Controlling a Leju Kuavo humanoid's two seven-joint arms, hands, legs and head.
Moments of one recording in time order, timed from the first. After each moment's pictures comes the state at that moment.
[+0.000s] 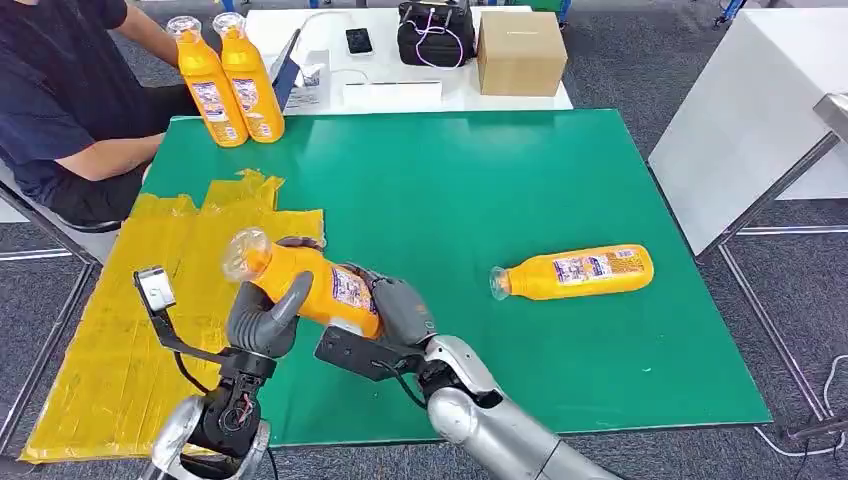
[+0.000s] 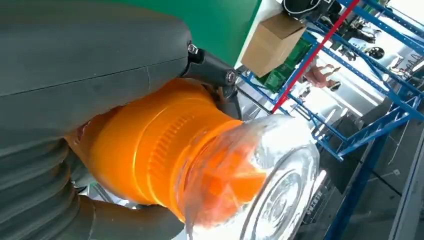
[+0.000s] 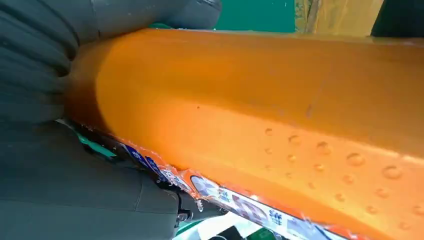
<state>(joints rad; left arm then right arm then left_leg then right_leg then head) -0.06 -0.02 -0.40 -1.74 0.83 0.07 -0.03 -0.44 0.12 0.93 -1.13 0.42 -0.15 0.08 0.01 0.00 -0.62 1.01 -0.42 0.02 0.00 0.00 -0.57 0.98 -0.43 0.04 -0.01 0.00</state>
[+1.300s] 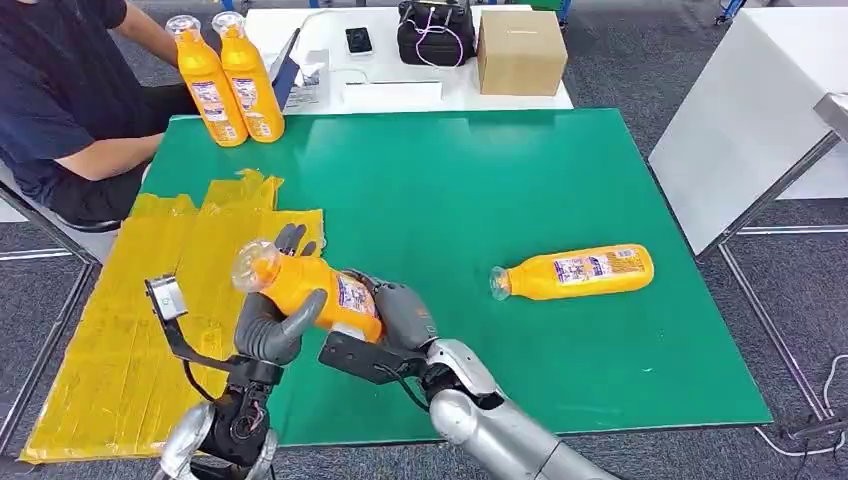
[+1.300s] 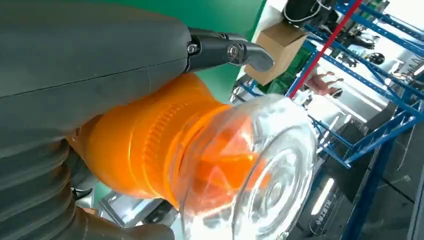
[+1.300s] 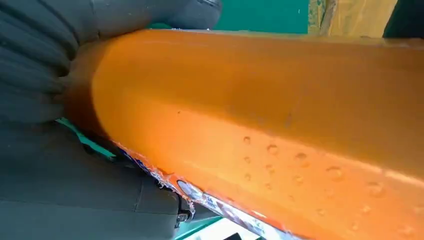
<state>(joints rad) -0.05 -0.02 -0.43 -1.73 0.74 0.10 -0.10 -0.44 0.12 0.93 -1.09 0.42 -0.14 0.07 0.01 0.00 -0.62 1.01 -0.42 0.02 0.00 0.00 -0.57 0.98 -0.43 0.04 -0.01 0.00</state>
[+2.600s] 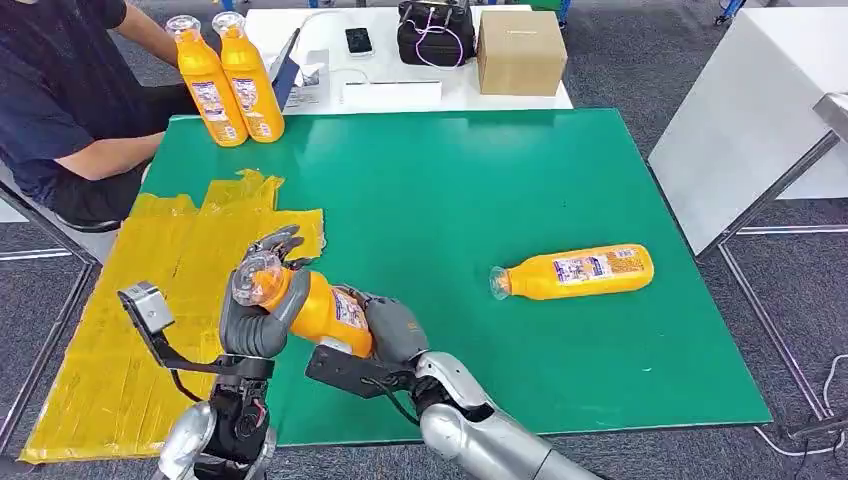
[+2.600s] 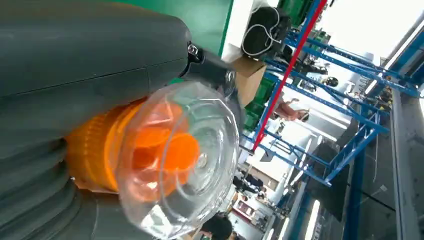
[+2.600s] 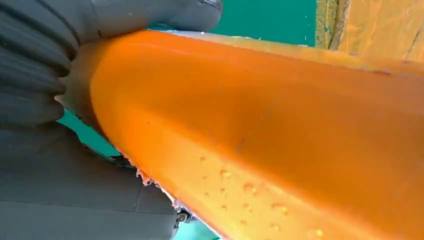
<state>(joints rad) -0.06 -0.02 -0.44 -1.75 0.57 0.18 -0.20 -0.43 0.14 1.01 -1.08 0.40 -0.16 0.11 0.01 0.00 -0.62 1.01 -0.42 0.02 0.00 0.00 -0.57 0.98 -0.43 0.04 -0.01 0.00</state>
